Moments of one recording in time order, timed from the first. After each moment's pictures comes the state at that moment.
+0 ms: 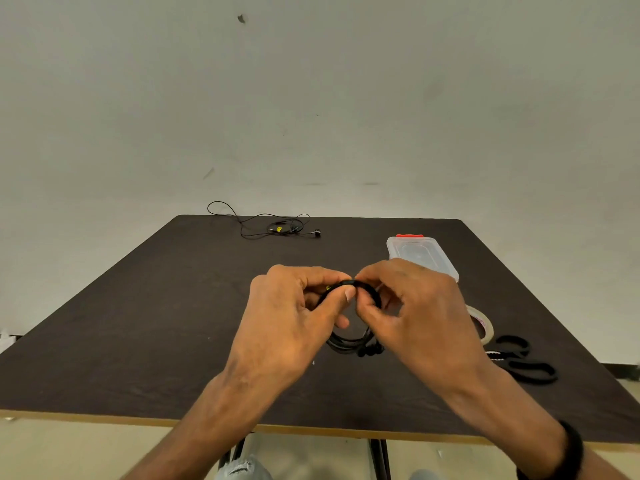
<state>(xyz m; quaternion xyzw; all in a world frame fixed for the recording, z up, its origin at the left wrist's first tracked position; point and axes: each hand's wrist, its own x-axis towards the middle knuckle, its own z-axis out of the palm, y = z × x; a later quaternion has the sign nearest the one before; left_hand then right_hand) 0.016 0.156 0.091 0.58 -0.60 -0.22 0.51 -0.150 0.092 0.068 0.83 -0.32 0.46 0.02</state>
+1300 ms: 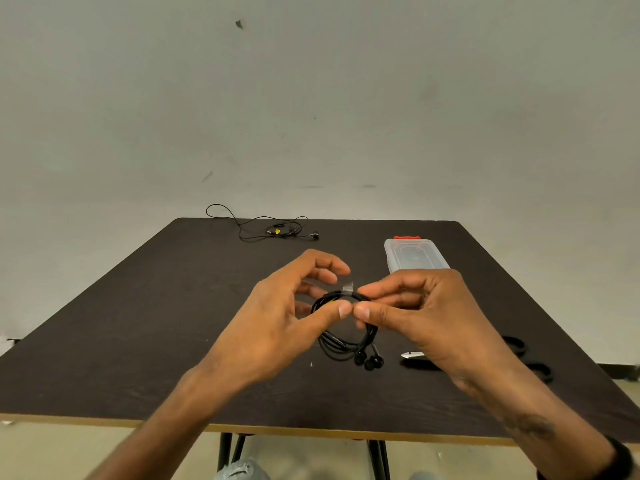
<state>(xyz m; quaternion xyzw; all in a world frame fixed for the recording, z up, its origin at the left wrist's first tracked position) 0.044 0.147 0.084 0.54 -0.69 -0.23 0.41 -0.169 0.105 0.090 0.67 -0.40 0.40 -0.48</state>
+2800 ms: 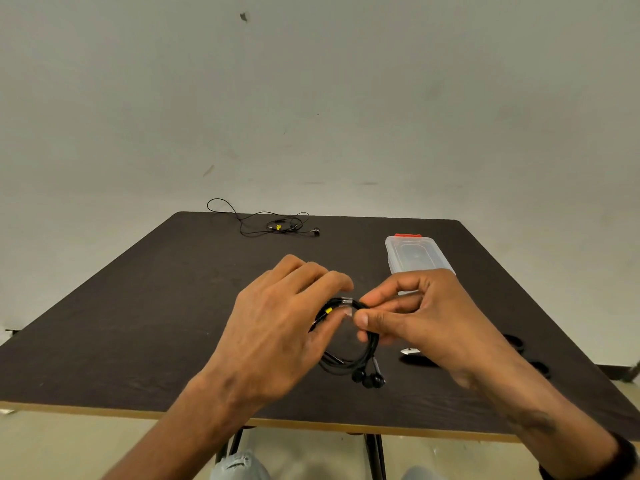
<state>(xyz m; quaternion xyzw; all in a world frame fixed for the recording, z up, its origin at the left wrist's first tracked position) 0.039 0.153 0.067 0.51 -0.77 0.19 0.32 -0.166 0.111 0.098 0.66 -0.44 0.33 -0.50</state>
